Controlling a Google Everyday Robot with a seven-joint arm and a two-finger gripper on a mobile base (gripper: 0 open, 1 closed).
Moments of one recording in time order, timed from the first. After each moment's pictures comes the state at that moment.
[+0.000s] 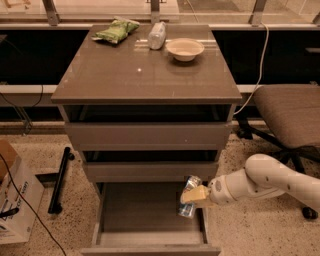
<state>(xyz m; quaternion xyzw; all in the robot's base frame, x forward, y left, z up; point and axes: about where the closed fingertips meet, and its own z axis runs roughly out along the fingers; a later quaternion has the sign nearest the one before) 0.473 -0.129 0.521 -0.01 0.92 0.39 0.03</state>
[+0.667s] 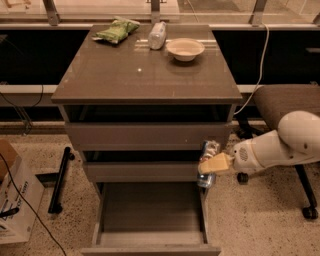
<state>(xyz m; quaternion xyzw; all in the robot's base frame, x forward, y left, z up) 0.505 -0.177 0.672 -0.12 0.93 0.33 0.15</state>
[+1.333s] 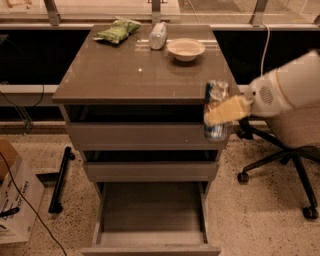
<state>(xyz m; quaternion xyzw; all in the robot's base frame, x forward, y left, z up) 0.519 -0.169 0.874 -0.25 0.90 0.25 0.26</state>
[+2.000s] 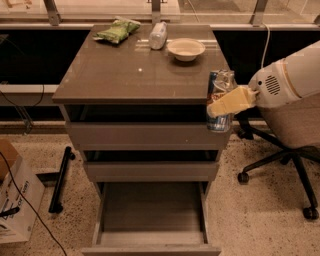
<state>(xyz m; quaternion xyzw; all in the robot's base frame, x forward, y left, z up) 0.524 -0.169 0.902 -0.26 0.89 0.25 0.28</state>
